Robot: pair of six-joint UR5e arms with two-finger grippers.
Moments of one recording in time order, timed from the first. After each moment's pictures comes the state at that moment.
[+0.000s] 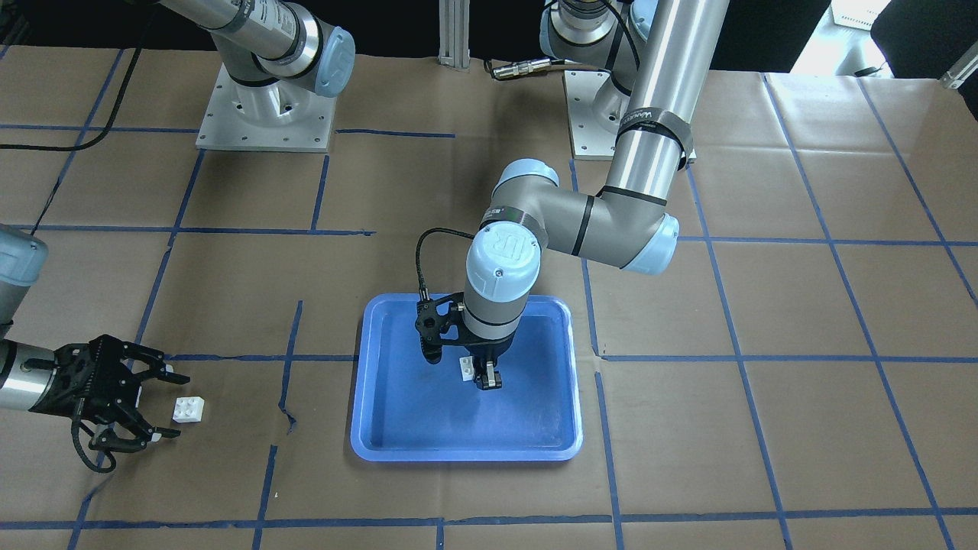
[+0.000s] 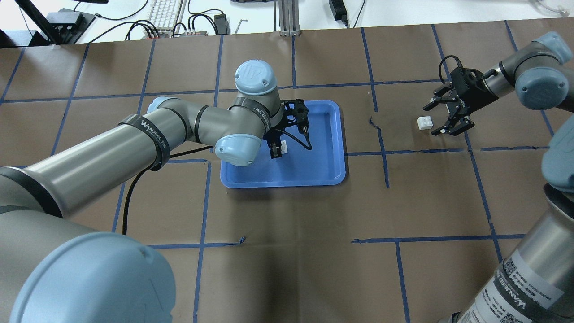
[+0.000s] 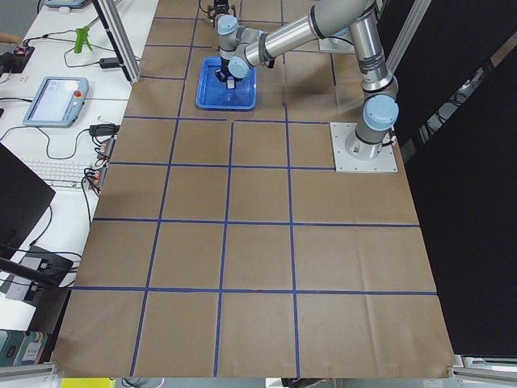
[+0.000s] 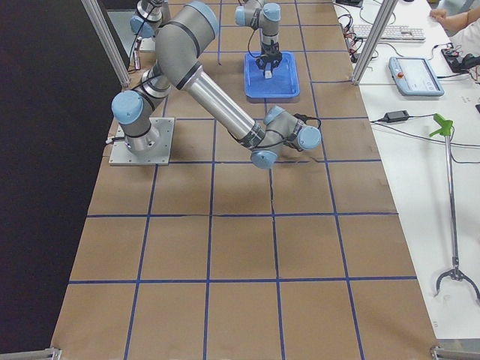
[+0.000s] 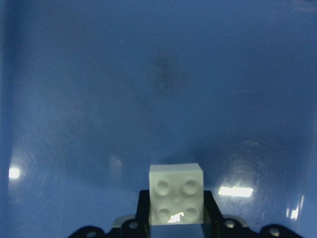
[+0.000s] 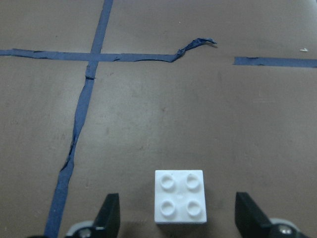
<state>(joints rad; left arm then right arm) -1.87 -2.14 -1.69 -0.84 1.53 1.11 1.12 -0.93 1.58 -1.87 -1.04 -2.18</state>
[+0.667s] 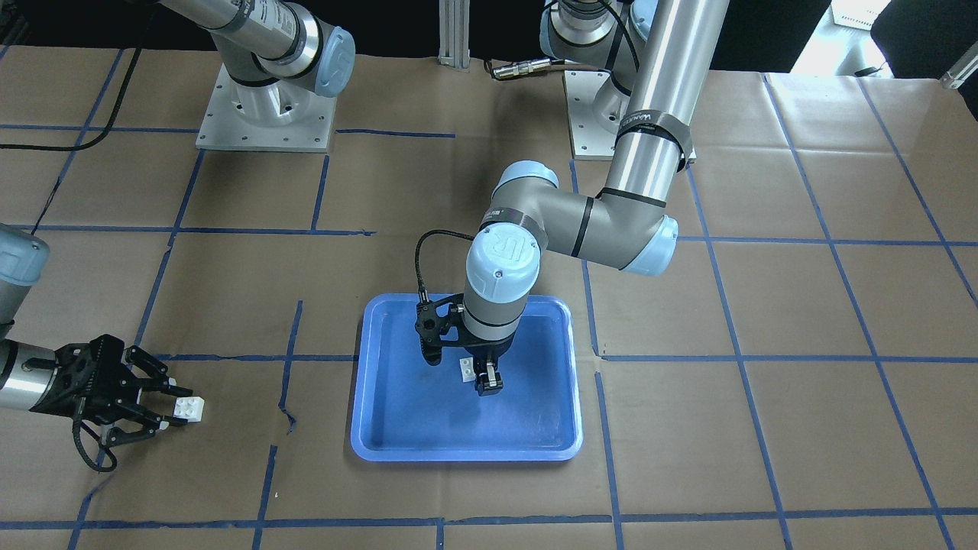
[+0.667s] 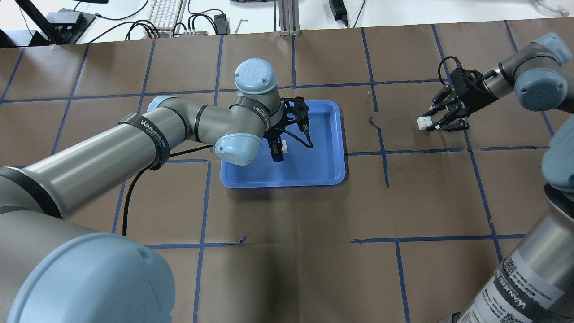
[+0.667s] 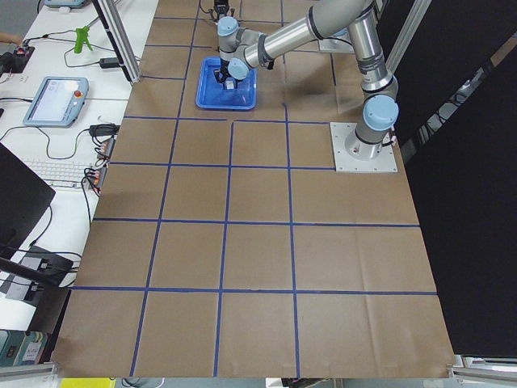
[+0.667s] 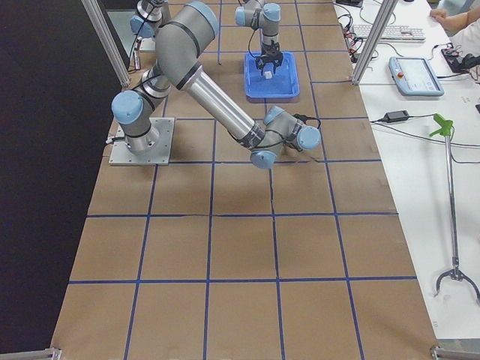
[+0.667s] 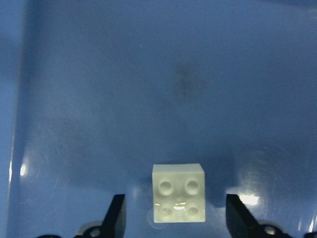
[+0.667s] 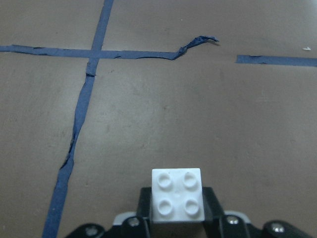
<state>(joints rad) -1.87 -2.12 -1.68 -0.86 1.54 1.11 1.12 -0.93 1.58 -1.88 -1.04 -2.19</state>
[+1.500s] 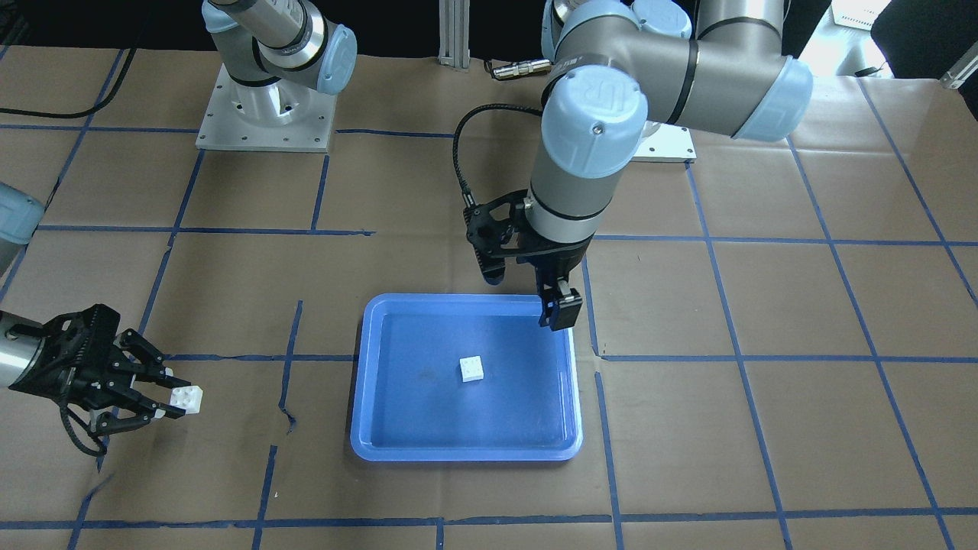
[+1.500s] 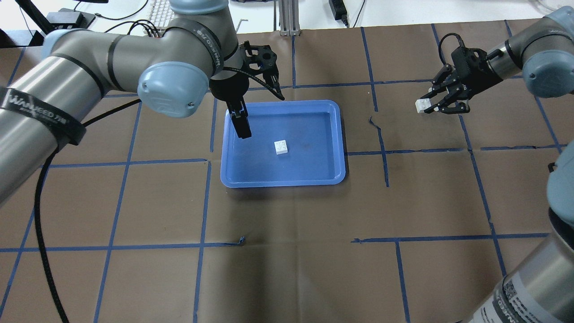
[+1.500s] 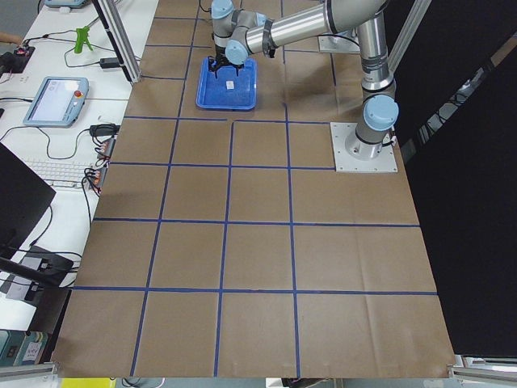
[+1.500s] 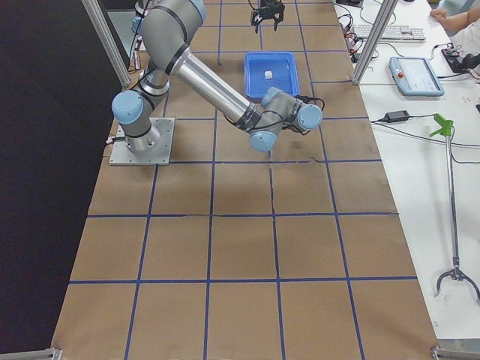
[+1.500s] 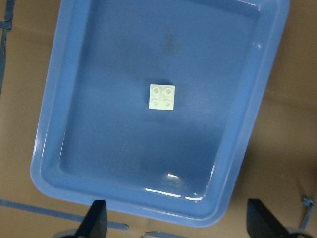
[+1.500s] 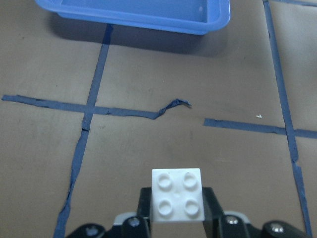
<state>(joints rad) -1.76 -1.81 -1.55 -1.38 1.54 1.08 1.18 -1.08 1.60 -1.86 -1.00 -2.17</state>
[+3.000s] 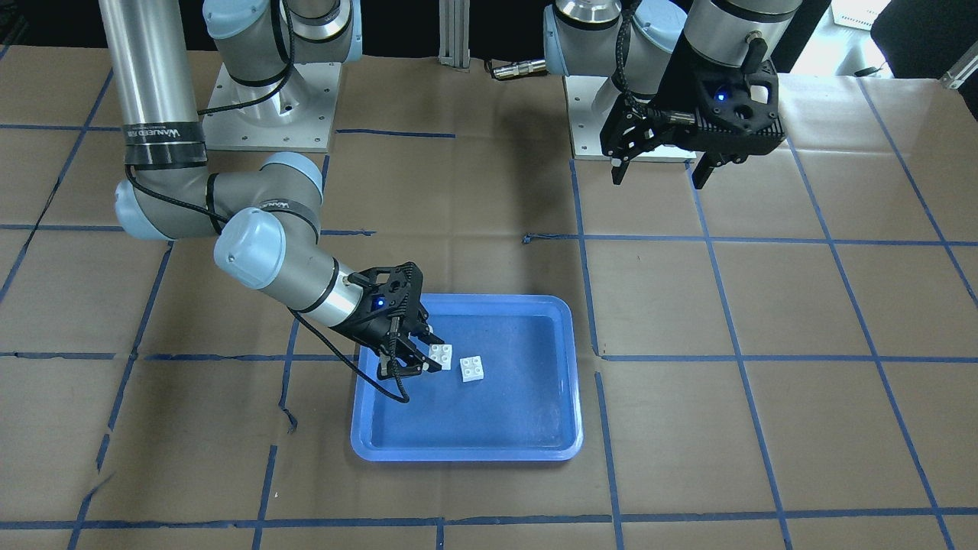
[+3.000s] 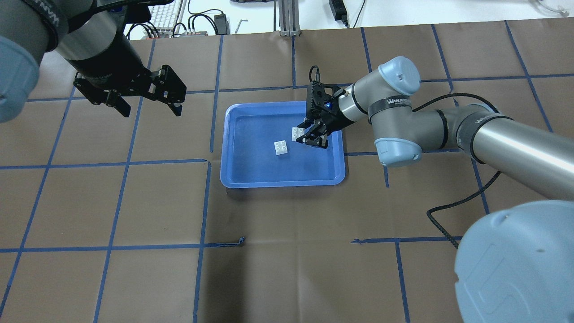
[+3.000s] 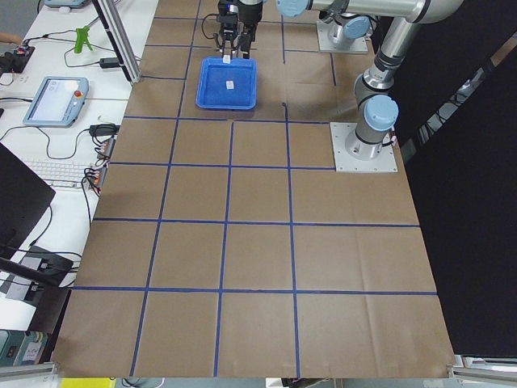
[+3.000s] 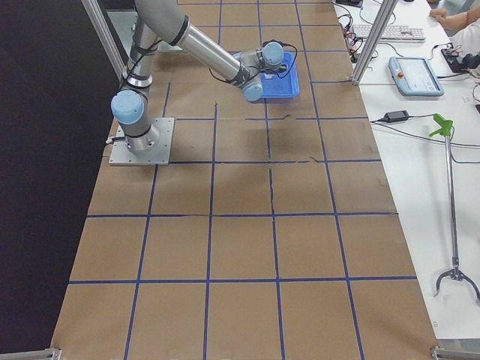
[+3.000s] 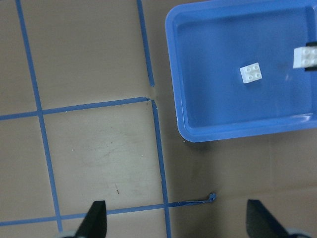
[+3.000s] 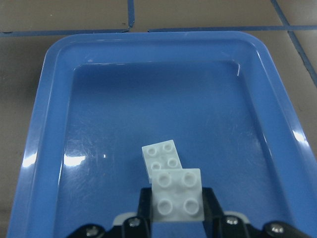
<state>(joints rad) -1.58 -1.52 -1.57 -1.58 1.55 -0.04 1.68 -1.08 1.88 -2.58 -0.93 -1.33</state>
